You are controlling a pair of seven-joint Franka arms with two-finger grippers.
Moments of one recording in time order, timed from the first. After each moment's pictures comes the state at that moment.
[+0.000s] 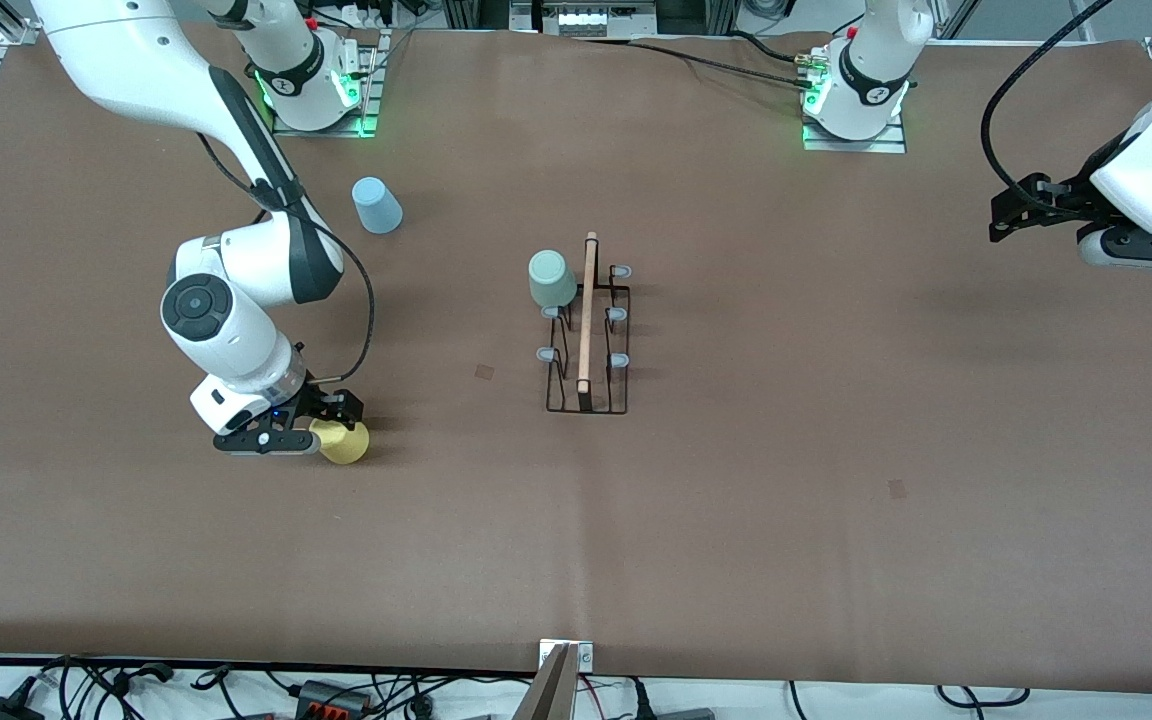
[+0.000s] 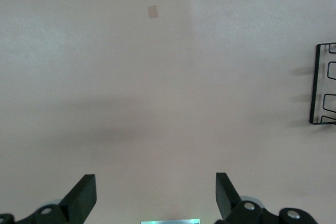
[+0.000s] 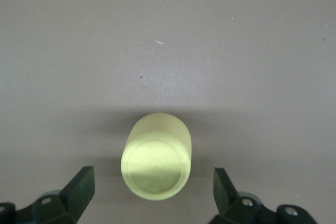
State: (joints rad) left arm 0.02 -0.02 -0.07 -1.65 0.00 1.53 0.02; right arm 0.19 0.53 0.04 -1.81 -0.12 2.49 0.29
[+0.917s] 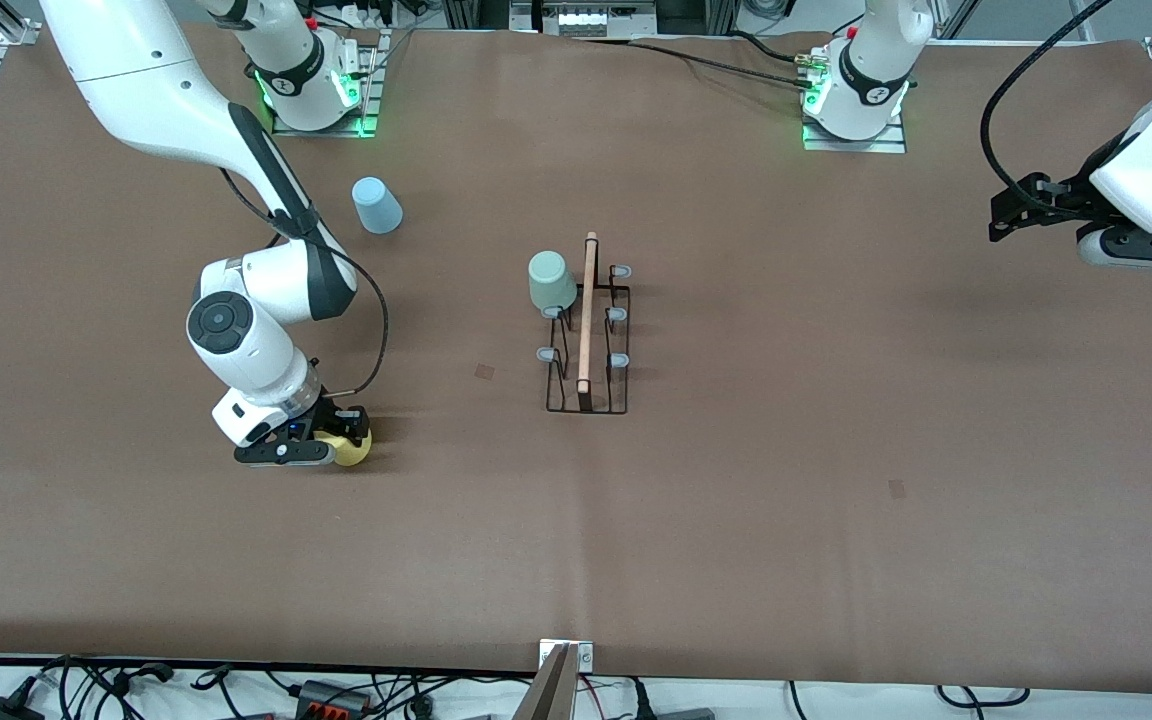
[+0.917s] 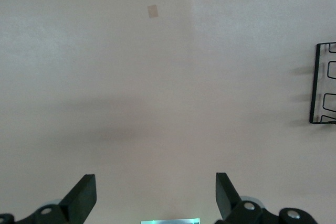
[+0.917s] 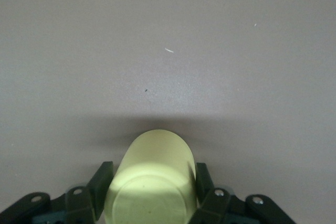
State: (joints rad) left arm 0.02 -0.02 -0.07 -1.65 0.00 1.53 0.02; right arm 0.19 0.61 0.04 -1.80 -0.13 2.61 0.27
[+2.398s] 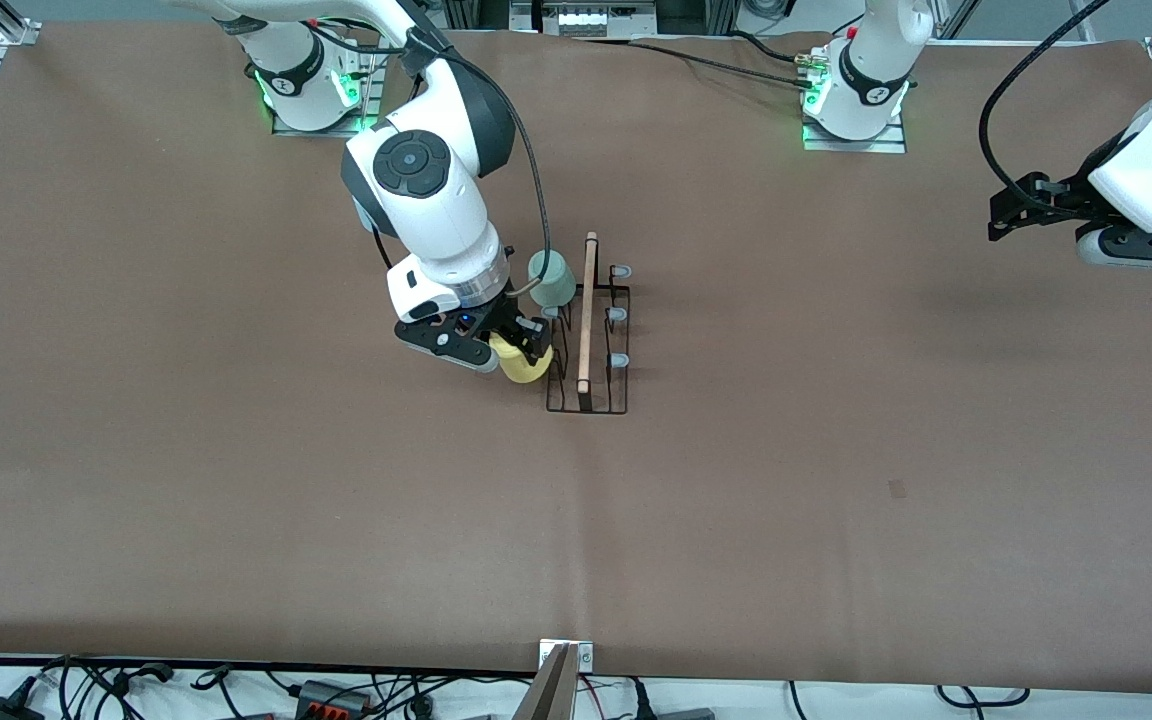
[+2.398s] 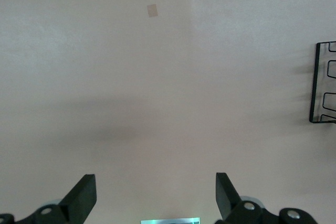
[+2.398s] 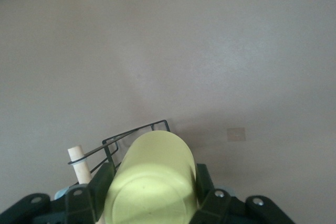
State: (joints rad) left arm 0.02 -0.02 -0.07 -1.65 0.00 1.53 0.02; right arm 0.58 0.46 0.08 -1.61 -0.03 2.31 1.04
